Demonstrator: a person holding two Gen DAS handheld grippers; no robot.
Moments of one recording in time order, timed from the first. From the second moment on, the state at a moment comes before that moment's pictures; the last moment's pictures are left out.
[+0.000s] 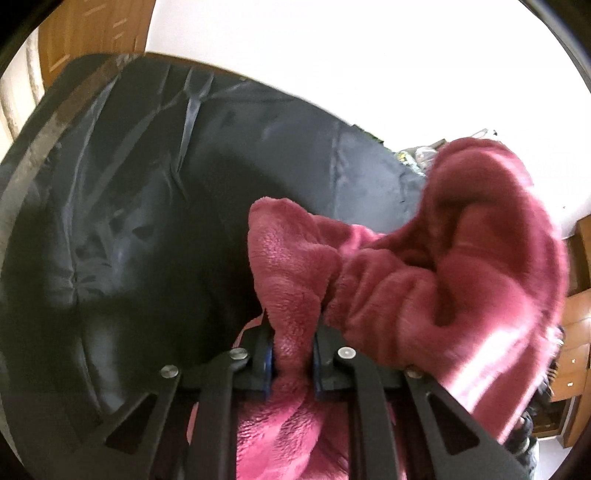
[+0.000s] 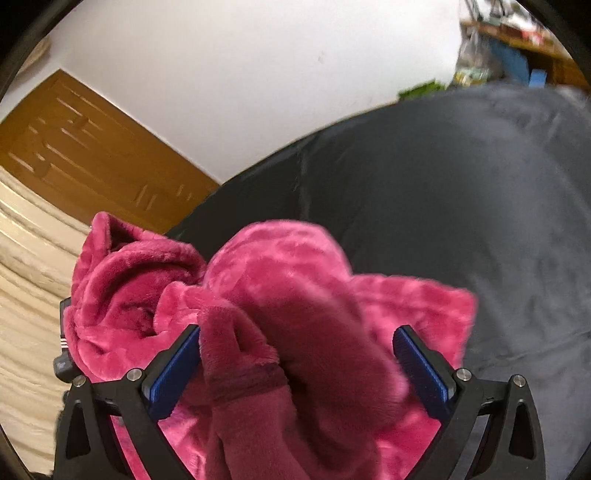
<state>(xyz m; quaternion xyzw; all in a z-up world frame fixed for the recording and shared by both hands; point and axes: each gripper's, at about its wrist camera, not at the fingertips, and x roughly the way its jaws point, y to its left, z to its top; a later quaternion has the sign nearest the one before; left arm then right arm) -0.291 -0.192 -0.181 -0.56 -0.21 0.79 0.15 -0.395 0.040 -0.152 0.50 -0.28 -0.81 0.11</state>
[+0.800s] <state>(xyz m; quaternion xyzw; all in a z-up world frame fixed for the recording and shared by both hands) -0.168 -0.199 -0.115 -0.50 -0.19 0.84 0.11 -0.278 -0.031 -0.119 0.53 -0.10 -0.80 0.27</state>
